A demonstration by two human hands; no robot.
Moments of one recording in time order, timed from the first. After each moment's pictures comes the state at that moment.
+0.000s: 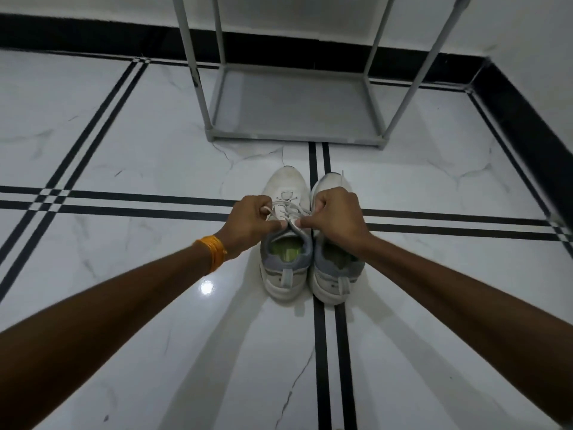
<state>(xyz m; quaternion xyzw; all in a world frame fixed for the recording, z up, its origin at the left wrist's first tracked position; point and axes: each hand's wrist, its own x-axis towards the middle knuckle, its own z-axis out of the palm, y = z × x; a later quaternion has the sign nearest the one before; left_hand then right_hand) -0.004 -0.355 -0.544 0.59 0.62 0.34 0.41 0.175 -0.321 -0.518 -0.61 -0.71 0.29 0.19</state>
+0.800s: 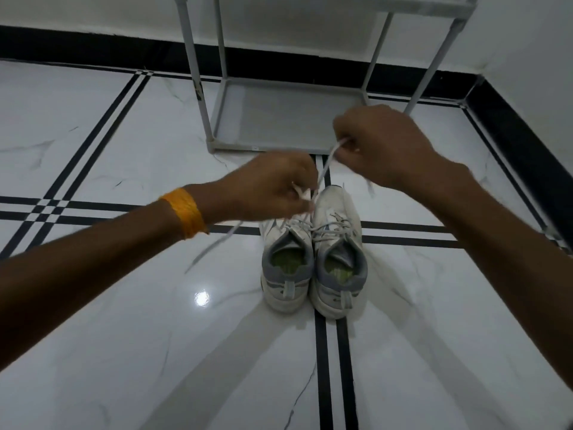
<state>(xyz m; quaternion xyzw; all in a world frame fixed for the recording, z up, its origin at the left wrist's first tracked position) -0.006 -0.335 -0.426 0.88 0.40 0.19 0.17 0.190 -0.281 -0.387 -0.42 -0.90 -0.07 0.11</state>
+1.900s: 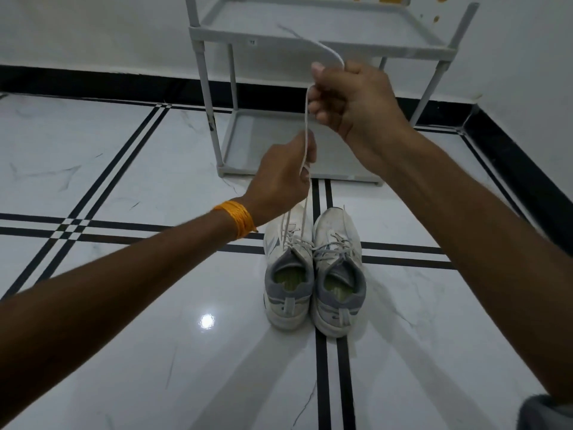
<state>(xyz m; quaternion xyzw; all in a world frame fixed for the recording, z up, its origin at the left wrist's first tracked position) 0.025 -0.310 -0.418 0.76 0.53 0.37 0.06 0.148 -0.285 -0.325 -0.34 -0.58 0.56 0.48</state>
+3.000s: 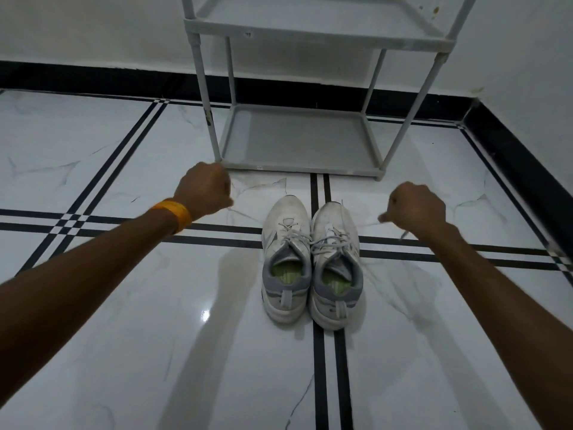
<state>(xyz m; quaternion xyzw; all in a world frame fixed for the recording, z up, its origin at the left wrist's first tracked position) -0.085 -0.303 -0.473 0.67 0.73 0.12 0.07 0.274 -0.262 -0.466 -0.72 -0.68 0.10 0.03</state>
